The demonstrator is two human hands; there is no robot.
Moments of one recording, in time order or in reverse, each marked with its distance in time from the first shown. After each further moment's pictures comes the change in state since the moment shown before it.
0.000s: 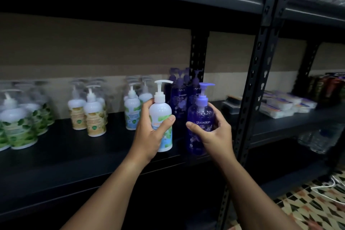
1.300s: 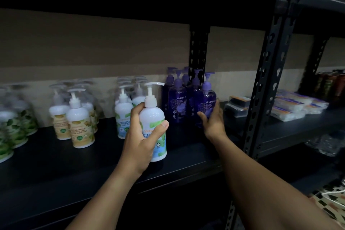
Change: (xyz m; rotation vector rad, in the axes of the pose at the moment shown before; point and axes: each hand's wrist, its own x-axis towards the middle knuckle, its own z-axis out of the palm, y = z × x) left_hand 0.022 -0.030 -0.002 -0.022 0.041 -0.060; right_hand 0.125 0.095 0.014 -0.432 0.014 0.244
